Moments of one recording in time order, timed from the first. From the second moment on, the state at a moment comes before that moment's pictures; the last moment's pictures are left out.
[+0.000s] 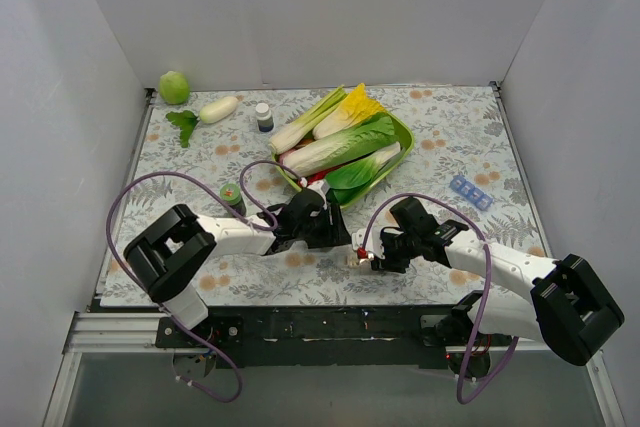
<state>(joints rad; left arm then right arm) -0.87 1.64 0.73 0.19 0.11 -0.88 0.70 1.17 0.50 -0.37 -0.45 -0.89</state>
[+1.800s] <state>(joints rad) -0.91 1.69 0.81 0.12 0.35 -0.82 0.70 1.18 0.50 -0.35 -0.45 -0.89</state>
